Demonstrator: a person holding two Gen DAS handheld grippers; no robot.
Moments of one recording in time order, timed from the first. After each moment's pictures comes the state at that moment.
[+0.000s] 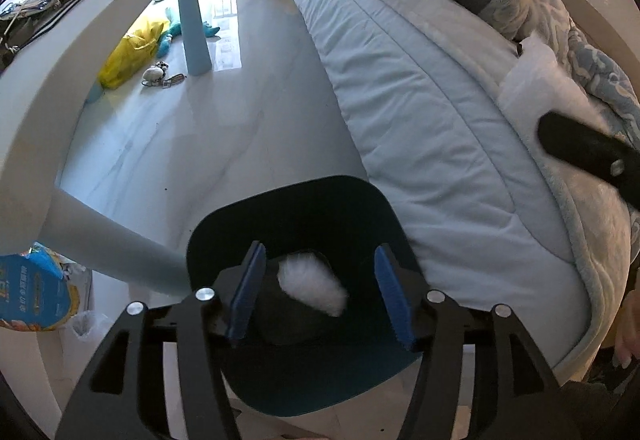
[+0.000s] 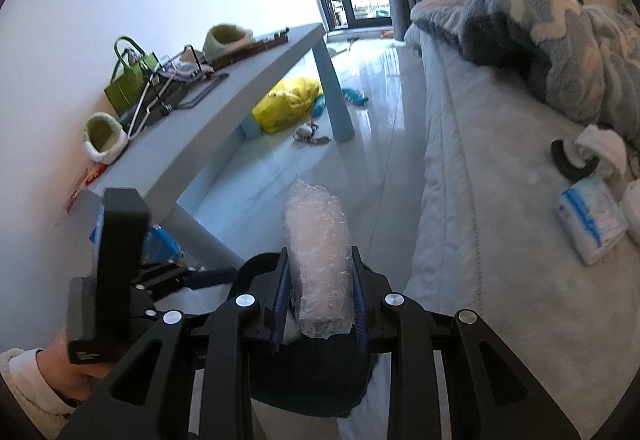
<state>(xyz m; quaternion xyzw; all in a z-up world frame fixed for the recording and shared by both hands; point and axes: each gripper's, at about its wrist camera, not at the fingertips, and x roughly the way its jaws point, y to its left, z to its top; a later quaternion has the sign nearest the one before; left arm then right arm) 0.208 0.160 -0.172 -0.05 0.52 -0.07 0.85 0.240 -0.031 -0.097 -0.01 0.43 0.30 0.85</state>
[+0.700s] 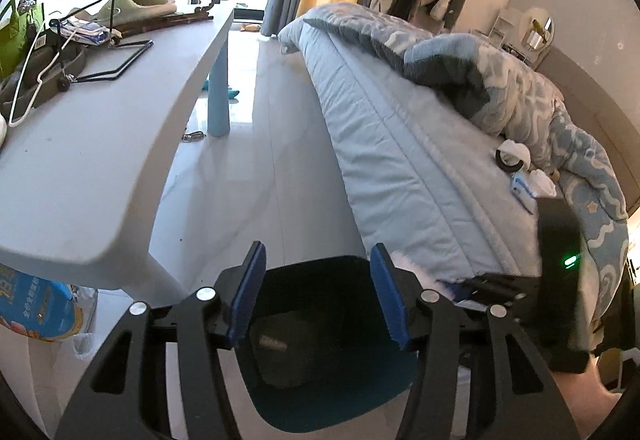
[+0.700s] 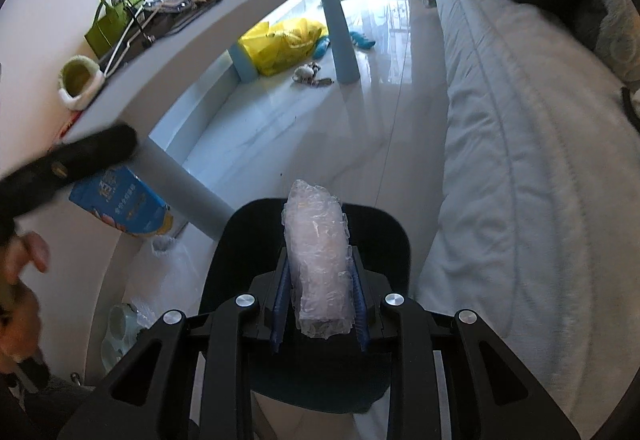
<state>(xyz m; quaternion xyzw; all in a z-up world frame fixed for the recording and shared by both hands) 0.191 0.207 -0.097 -0.11 0.41 -0.05 0.90 0.244 0.018 -0.165 -0.05 0.50 0.30 0.81</state>
